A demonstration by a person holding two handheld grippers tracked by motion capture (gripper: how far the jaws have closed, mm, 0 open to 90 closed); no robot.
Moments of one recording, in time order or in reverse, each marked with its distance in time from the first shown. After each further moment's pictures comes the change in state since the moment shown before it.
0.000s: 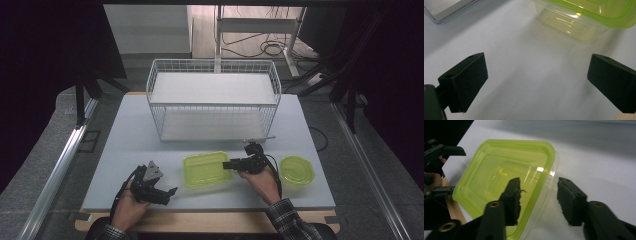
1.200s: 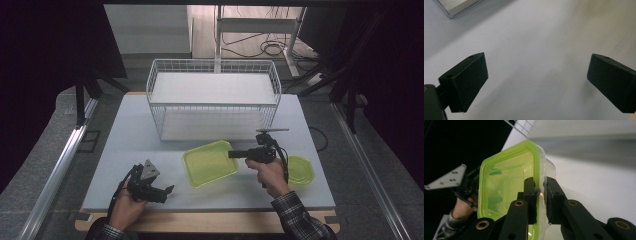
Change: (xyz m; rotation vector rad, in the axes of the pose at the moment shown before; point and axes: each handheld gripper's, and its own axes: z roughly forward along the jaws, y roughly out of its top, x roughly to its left) left arm 0.007 -0.003 -0.003 0.011 0.040 -0.024; right arm -0.003 0.024 -0.038 -0.076 0.203 0.156
